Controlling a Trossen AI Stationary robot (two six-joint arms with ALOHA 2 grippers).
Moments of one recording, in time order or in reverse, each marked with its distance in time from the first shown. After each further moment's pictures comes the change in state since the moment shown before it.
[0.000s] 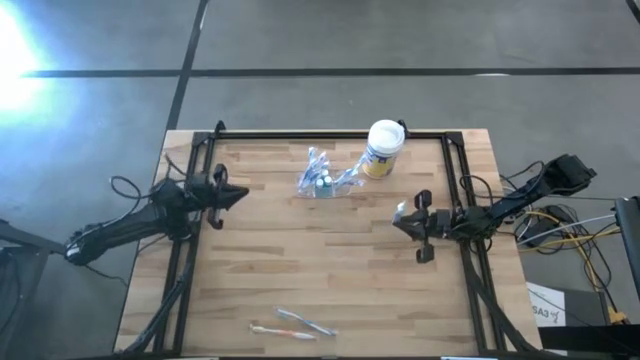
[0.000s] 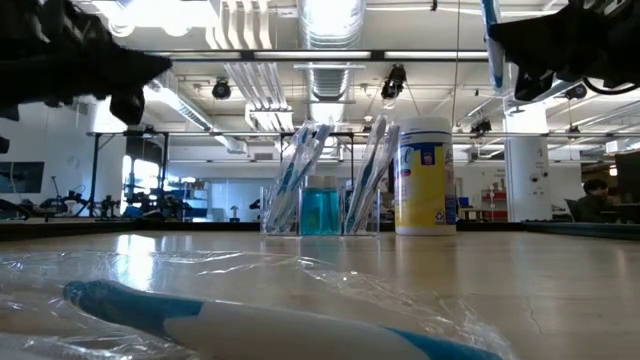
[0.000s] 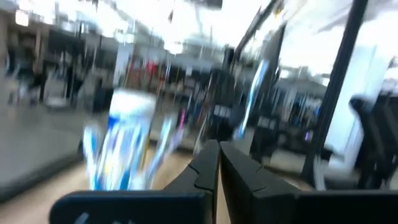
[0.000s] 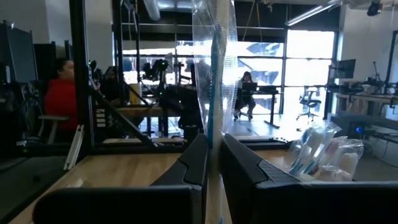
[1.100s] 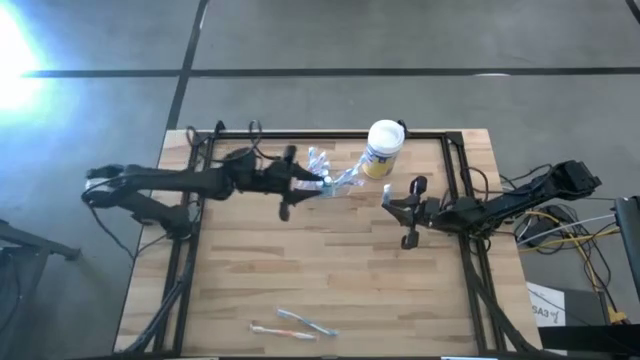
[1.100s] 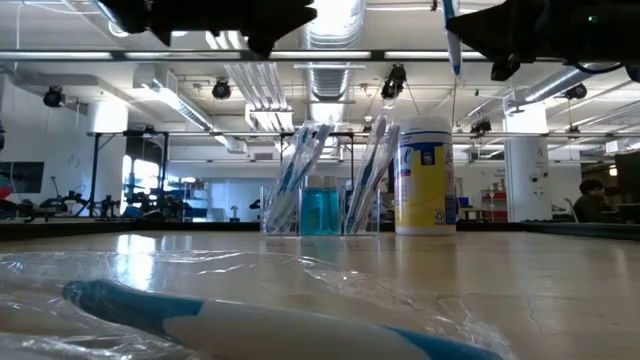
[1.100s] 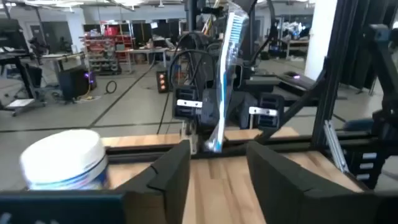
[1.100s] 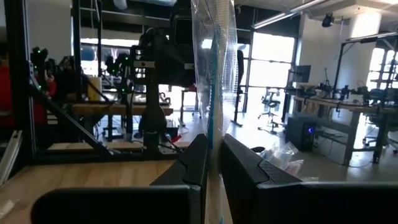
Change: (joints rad) left arm -0.204 1.091 0.780 0.204 -0.028 0.308; right arm -0.153 0.000 0.178 -0.199 -0.006 -0.051
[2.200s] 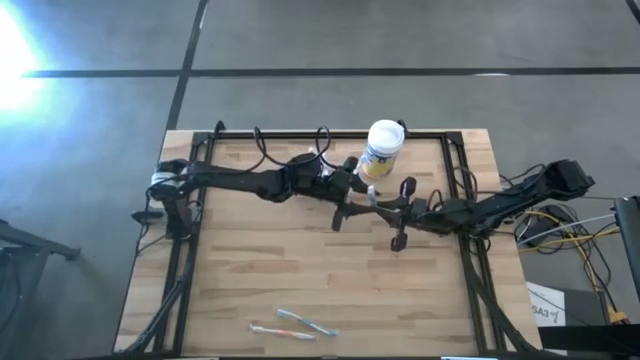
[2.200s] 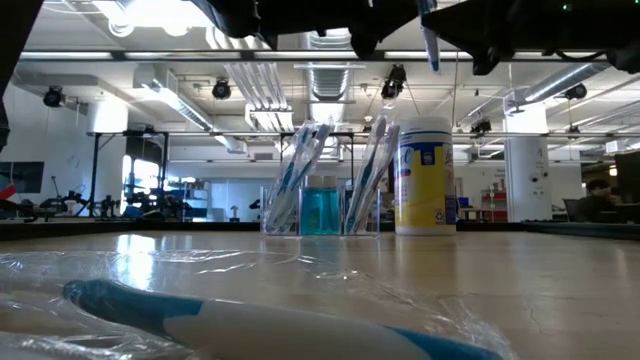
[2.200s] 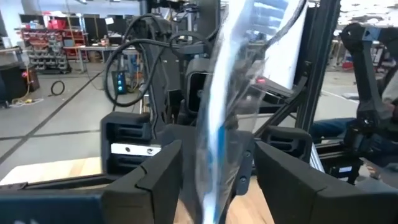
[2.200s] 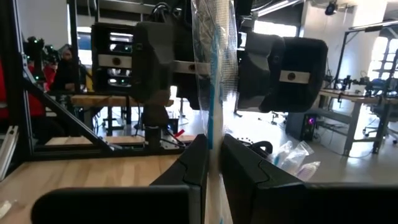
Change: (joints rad) left arm -0.077 0.540 0.520 0.032 0.106 -0.048; right arm -0.004 0.135 0.118 -0.037 0.005 0.028
